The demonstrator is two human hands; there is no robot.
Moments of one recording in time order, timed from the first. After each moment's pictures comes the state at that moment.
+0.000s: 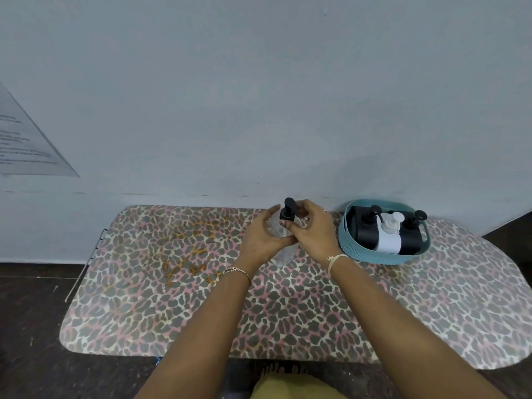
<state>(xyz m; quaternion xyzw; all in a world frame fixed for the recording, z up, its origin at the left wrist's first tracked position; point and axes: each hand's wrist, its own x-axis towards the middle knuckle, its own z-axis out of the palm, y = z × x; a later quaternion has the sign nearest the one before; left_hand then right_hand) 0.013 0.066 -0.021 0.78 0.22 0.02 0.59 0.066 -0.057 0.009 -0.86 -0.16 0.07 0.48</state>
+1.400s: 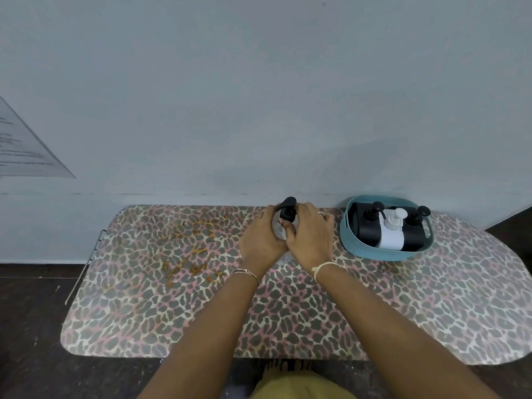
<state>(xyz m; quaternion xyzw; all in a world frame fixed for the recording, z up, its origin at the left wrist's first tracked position) 0.006 0.054 -0.006 0.92 0.21 0.08 0.33 0.051 -0.043 0.004 -0.95 -0.20 -0.06 0.23</state>
